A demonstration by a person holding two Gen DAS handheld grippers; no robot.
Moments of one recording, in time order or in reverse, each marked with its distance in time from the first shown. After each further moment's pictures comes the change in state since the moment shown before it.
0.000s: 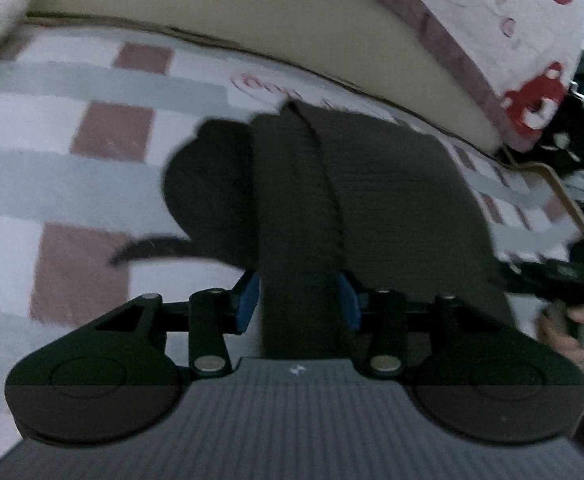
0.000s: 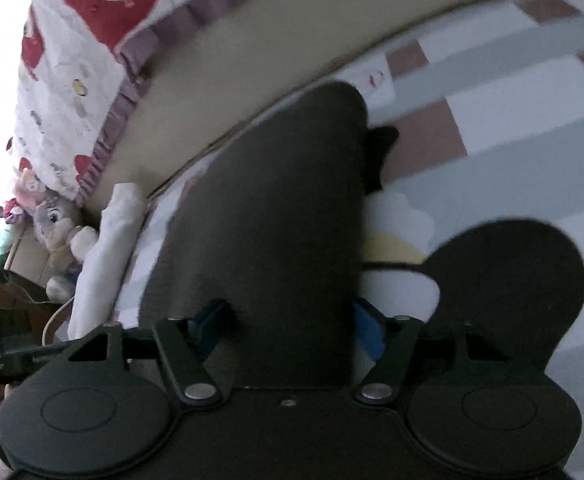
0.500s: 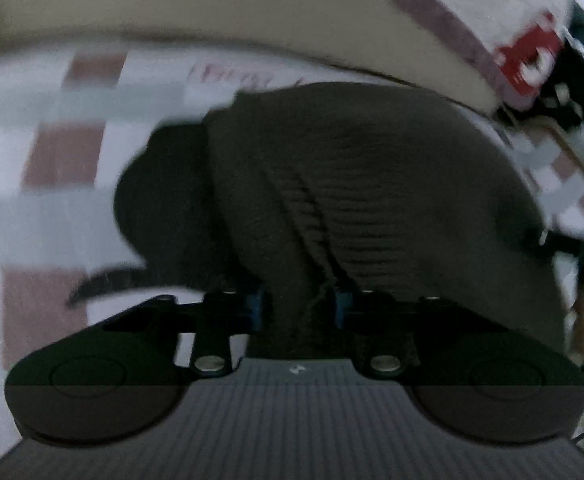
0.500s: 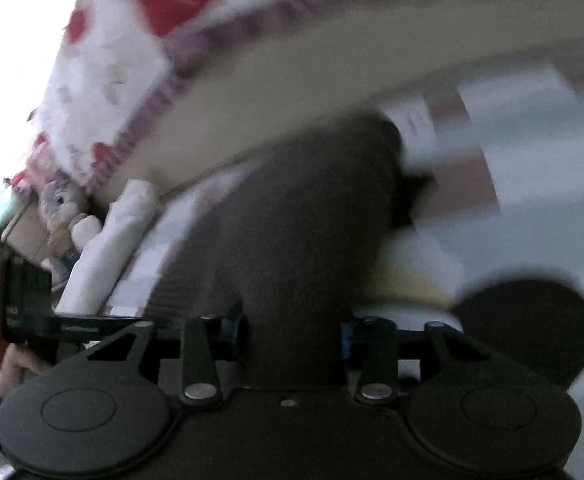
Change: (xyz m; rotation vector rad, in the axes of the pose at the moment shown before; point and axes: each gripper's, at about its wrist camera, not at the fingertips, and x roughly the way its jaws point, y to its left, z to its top) left arm 0.031 -0.045 0.006 0.190 0.036 0.024; right arm -0.008 0.052 -0.011 -0.275 -0.167 -0.003
